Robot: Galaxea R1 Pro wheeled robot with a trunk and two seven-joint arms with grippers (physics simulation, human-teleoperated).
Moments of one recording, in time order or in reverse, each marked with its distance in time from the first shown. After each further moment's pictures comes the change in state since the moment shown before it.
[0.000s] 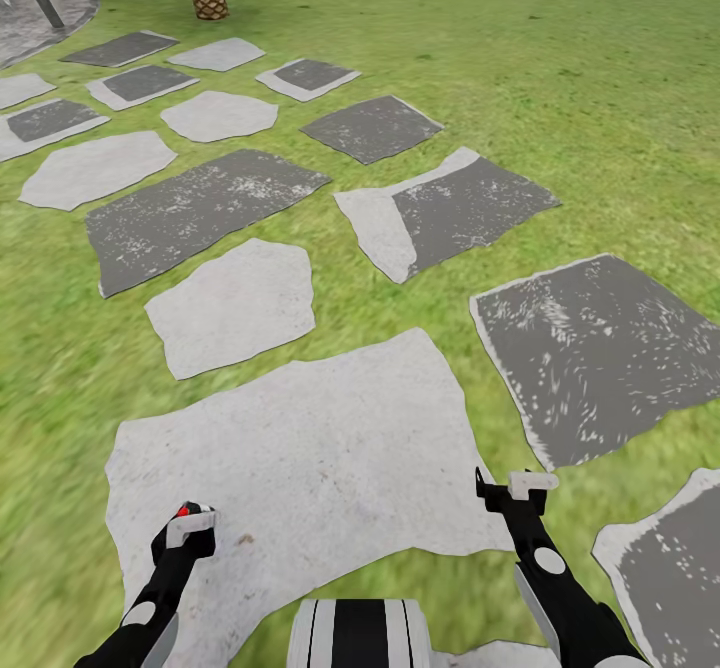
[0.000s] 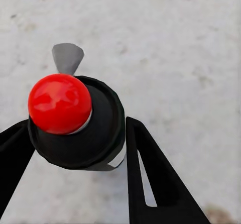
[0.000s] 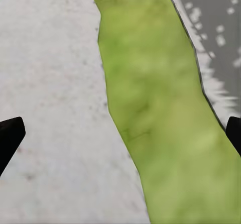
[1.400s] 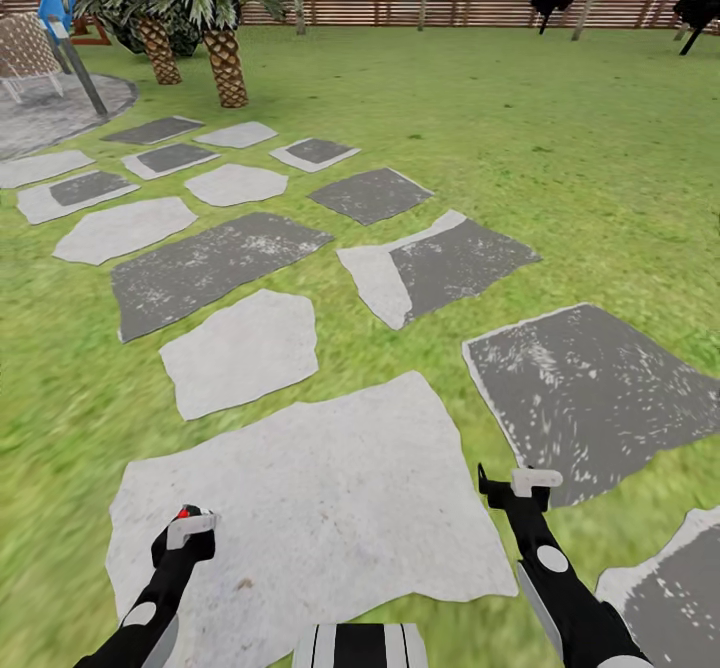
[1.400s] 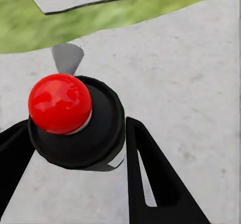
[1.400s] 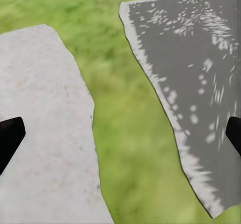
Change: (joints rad) left arm 0.002 0.000 -0.004 -0.001 -0.008 0.024 0.011; right arm 0.003 -0.006 -0.002 -0.021 -0.001 -0.006 -0.004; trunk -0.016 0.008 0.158
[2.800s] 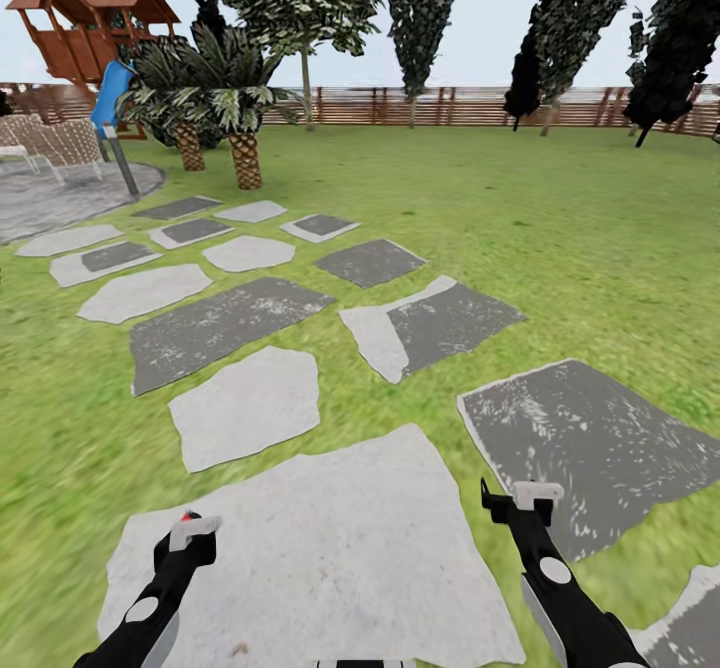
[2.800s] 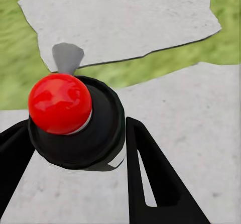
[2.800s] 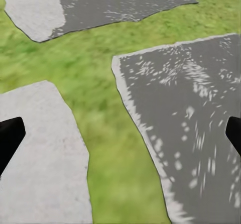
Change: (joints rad) left arm -0.001 0.000 -0.005 -0.014 -0.001 0.111 -0.002; right arm 0.005 -0.008 0.000 0.060 0.003 0.003 -0.001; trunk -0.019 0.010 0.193
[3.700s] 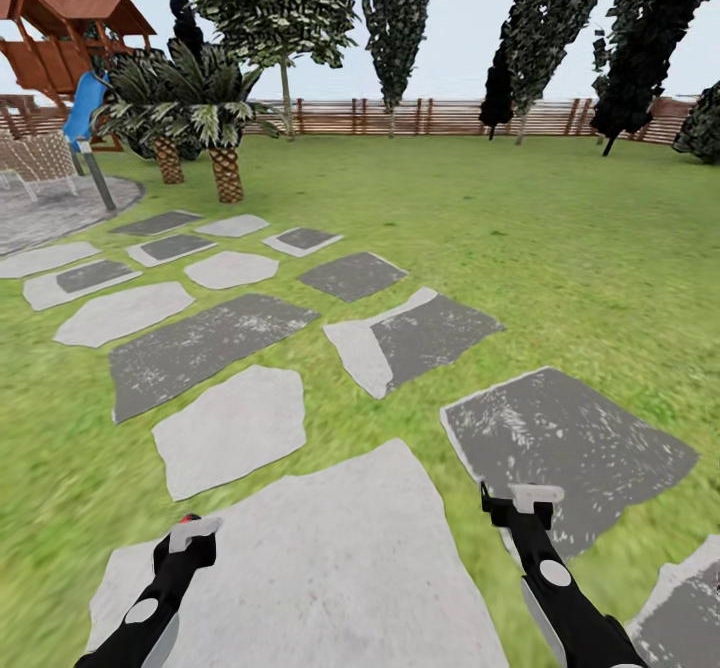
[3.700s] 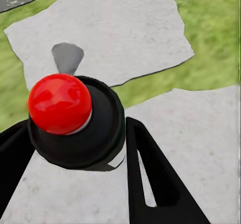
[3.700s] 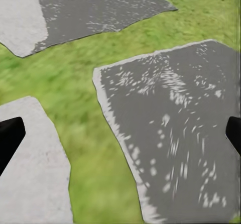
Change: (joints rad) left arm 0.000 0.000 0.000 0.007 0.004 0.000 -0.002; right arm 0.000 0.000 0.000 0.017 0.001 -0.002 0.000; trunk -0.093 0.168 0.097
